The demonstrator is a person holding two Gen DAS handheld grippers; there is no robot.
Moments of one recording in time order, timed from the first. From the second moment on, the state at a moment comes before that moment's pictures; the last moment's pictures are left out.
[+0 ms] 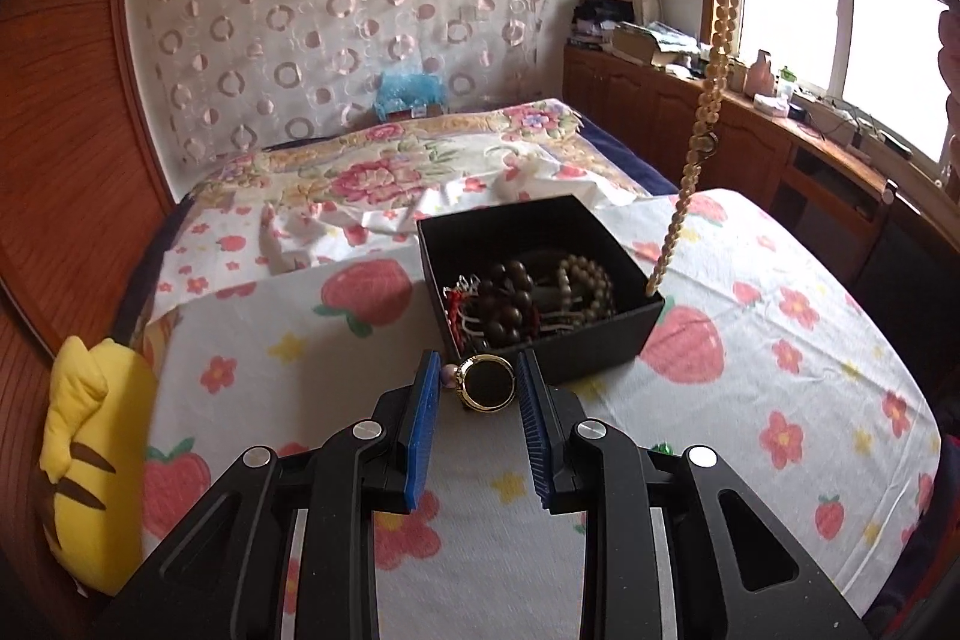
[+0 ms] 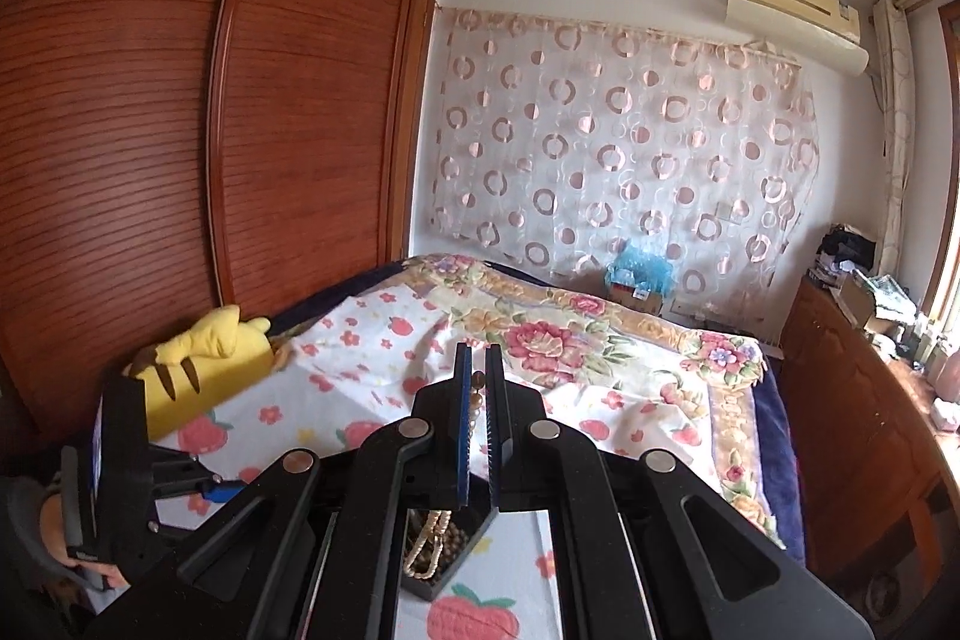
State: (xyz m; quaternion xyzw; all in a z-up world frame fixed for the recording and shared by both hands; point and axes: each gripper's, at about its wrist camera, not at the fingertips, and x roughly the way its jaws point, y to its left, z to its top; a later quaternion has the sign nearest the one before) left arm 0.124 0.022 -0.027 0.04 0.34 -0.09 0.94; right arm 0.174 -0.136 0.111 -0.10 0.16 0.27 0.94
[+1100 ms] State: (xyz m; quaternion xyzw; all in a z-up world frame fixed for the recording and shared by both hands) left arm 0.163 0.021 -0.012 0.04 0.33 -0.08 0.94; right arm 0.199 -0.100 0.080 -0.09 0.21 0.28 0.93
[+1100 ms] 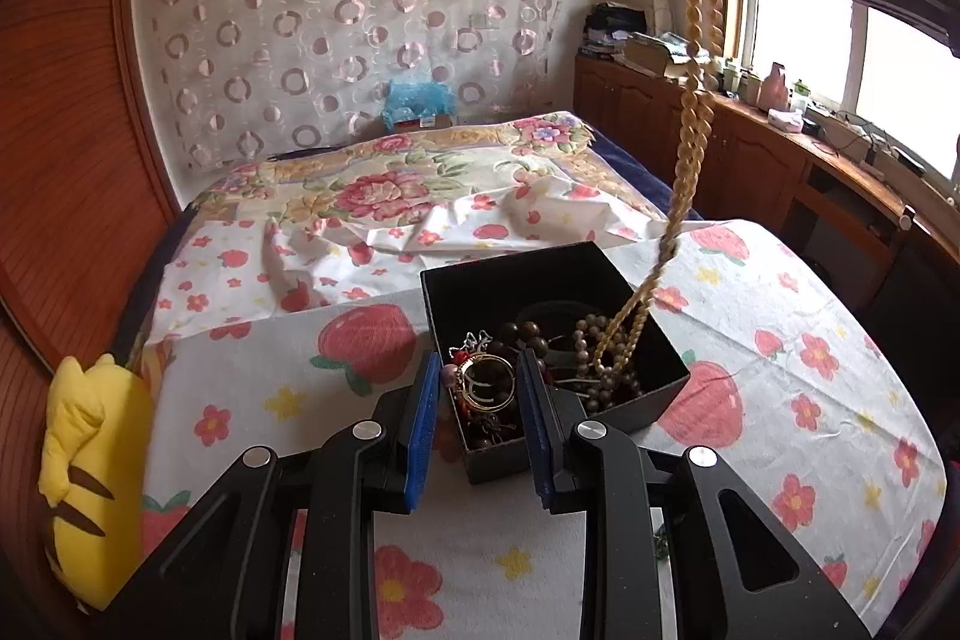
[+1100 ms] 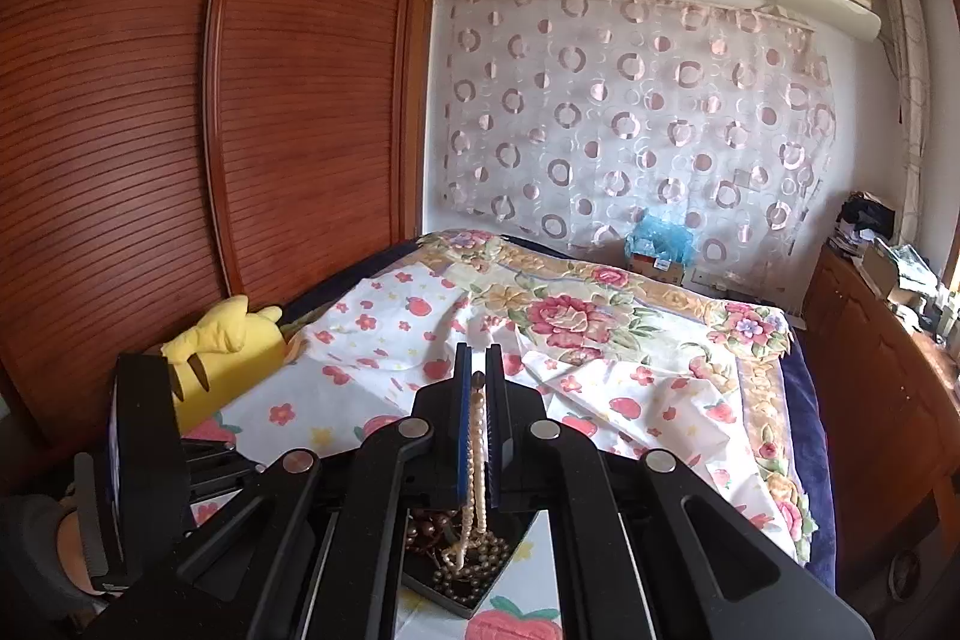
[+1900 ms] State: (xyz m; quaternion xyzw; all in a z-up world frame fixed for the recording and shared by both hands) left arm 0.198 0.001 -0.036 0.05 0.34 -0.08 0.93; right arm 0.189 -0.165 0.014 -0.10 0.26 0.24 0.93
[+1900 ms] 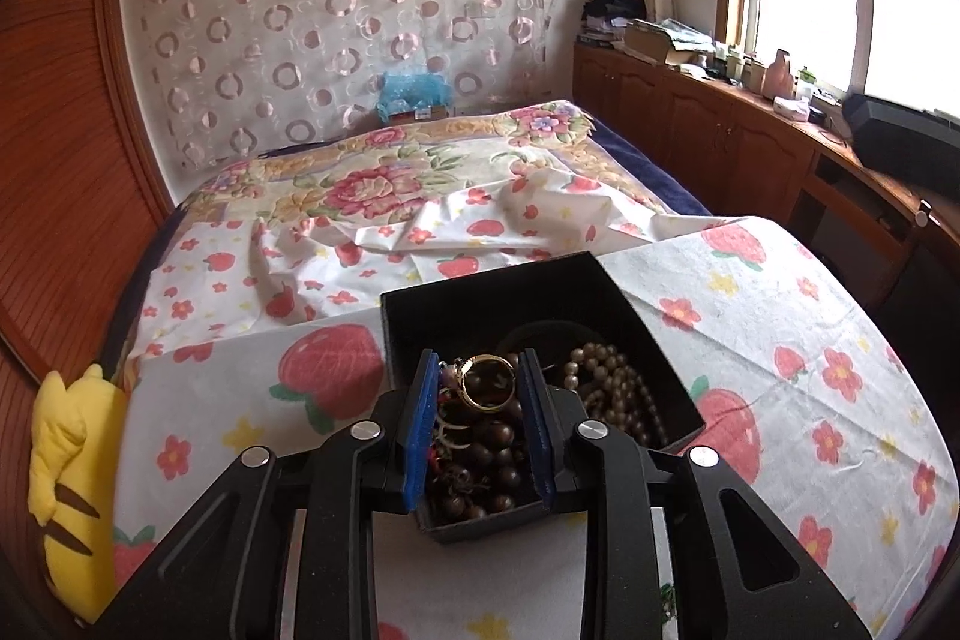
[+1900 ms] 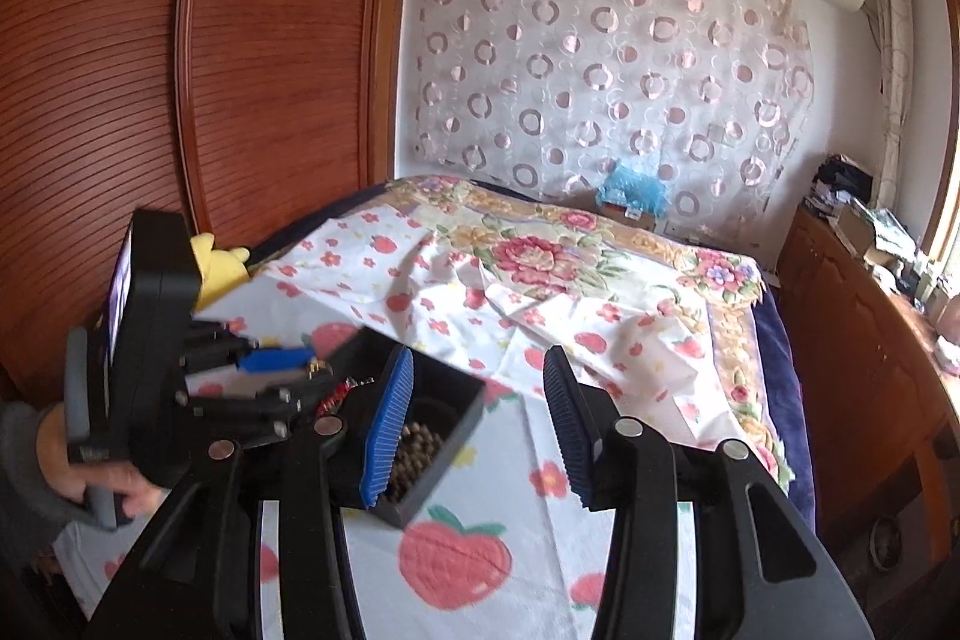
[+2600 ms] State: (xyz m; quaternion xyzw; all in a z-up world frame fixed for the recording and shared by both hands) left arm 0.095 -0.004 -0.058 0.05 0.35 -0.11 0.93; right arm 0.098 -0.177 -0.072 -0.08 0.29 0.27 0.91
